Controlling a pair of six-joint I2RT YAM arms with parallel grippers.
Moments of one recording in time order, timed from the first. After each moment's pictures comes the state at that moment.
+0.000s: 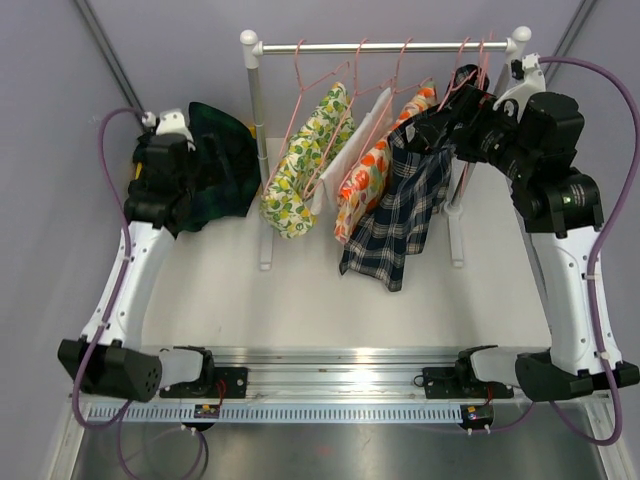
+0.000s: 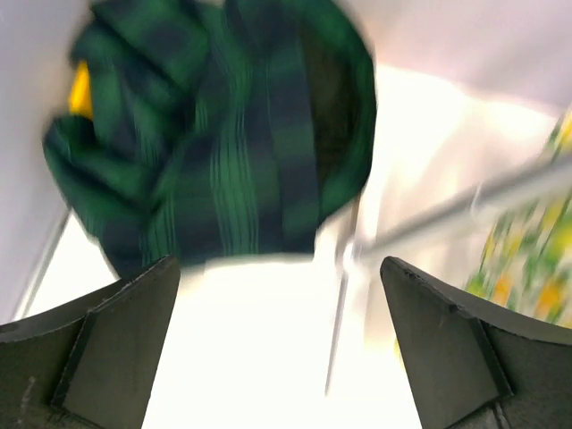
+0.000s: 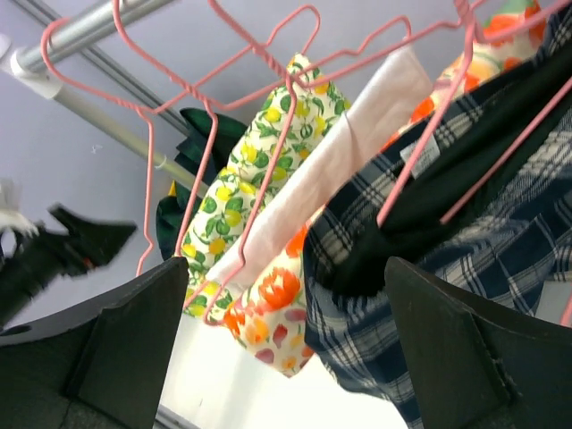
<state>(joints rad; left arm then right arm) -0.13 1.29 1.43 -0.56 -0.27 -0.24 0.21 1.26 1.82 -0.73 -0.23 0.51</state>
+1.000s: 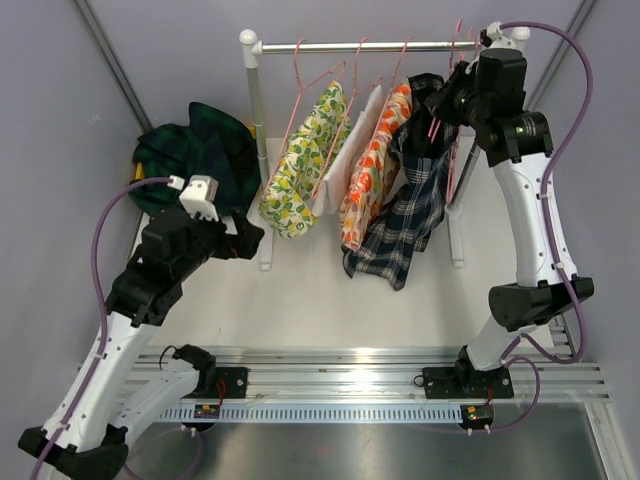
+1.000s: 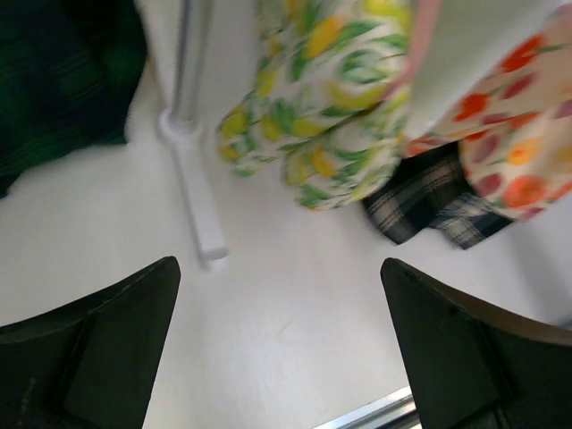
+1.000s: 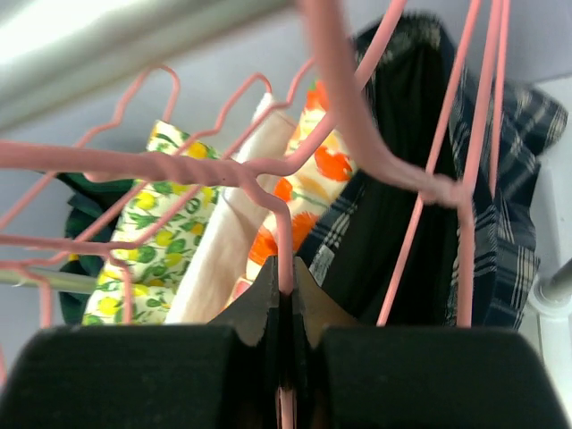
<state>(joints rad) -0.36 0.75 1.00 -0.63 0.05 -0.30 0.21 1.69 2.17 -0.80 0.00 0.49</state>
